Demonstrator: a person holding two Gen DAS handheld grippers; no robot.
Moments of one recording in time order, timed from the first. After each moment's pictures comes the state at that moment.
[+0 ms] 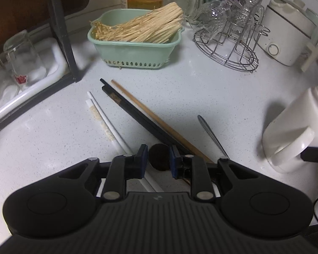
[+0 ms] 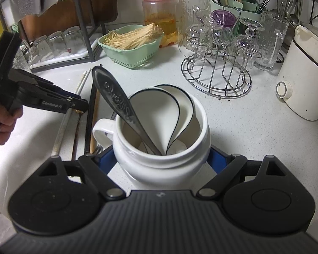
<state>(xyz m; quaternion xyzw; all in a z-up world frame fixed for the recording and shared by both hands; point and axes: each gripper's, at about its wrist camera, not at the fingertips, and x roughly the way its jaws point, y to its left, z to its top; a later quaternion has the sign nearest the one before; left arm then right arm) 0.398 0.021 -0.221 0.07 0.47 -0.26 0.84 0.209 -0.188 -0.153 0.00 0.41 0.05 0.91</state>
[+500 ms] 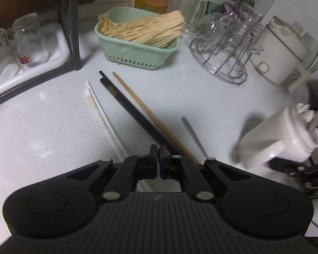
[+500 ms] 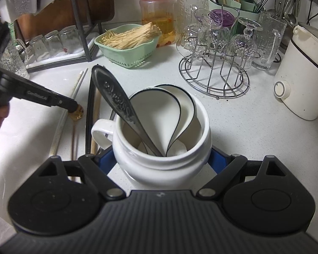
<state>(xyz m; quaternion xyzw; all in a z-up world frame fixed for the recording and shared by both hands) 0.382 0.034 -0.197 0.00 0.49 -0.27 0.83 0.212 -0.183 -0.155 0.00 0.41 0.04 0.91</state>
